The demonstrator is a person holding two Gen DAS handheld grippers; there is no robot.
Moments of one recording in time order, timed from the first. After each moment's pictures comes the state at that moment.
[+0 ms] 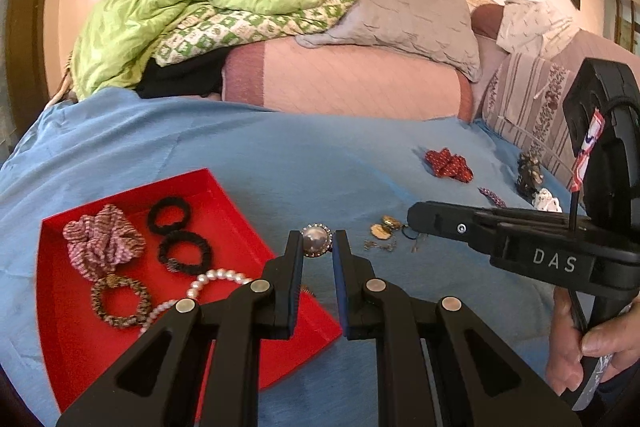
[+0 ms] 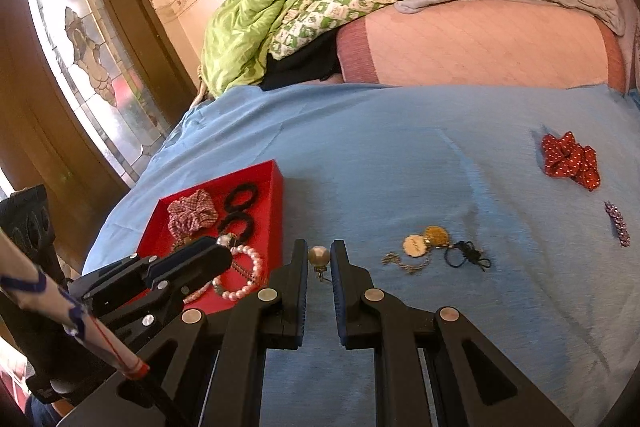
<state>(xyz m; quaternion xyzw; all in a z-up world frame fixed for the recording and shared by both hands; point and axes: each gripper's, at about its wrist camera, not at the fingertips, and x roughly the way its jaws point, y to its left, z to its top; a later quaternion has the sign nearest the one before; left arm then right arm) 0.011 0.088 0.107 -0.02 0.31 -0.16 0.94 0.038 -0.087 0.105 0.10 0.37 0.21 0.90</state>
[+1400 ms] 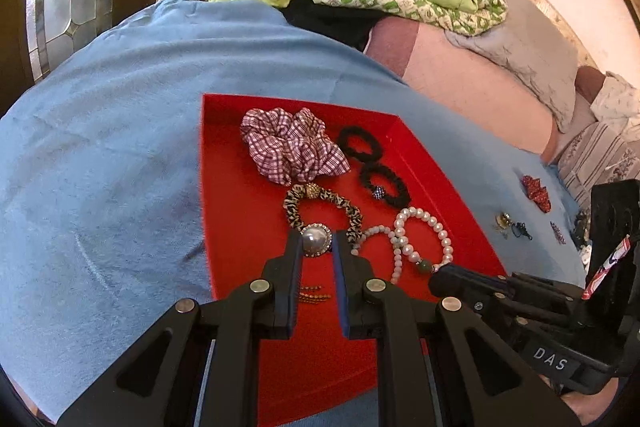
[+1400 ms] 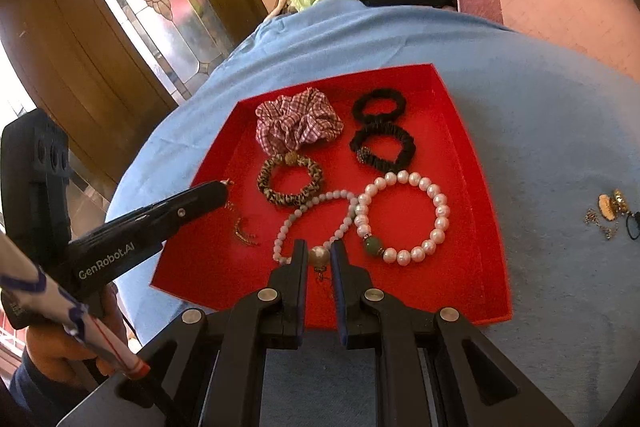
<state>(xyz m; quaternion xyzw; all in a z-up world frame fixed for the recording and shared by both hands) -0.009 0.251 0.063 -0.14 0.38 -0.02 0.91 0.033 0.064 0.045 0.04 0.44 0.32 0.84</state>
